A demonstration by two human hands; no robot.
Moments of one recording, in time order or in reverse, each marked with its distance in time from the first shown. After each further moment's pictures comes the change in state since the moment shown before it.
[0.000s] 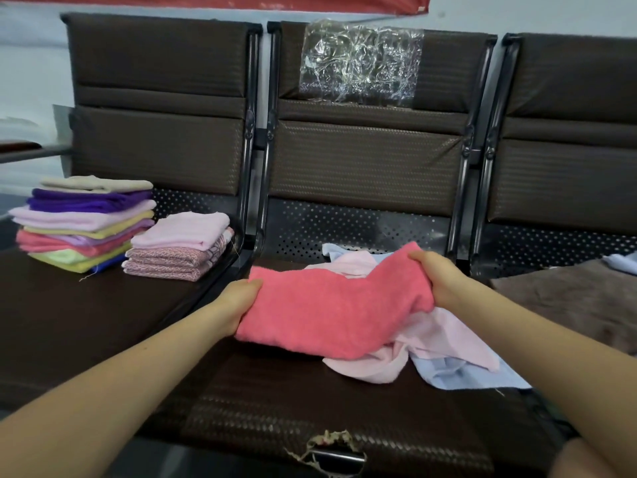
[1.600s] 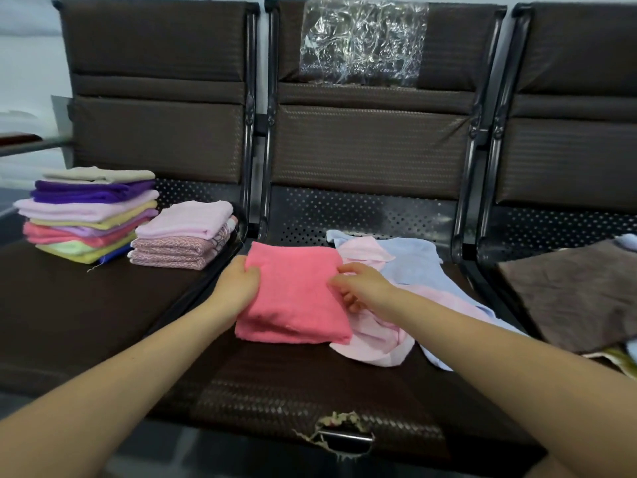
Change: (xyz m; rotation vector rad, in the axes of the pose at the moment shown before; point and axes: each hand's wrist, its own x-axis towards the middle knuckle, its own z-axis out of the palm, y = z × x) left_hand -0.024 0.006 -0.004 0.405 0.209 0.299; right_hand -0.040 0.045 0.088 -0.436 -0.339 -0.118
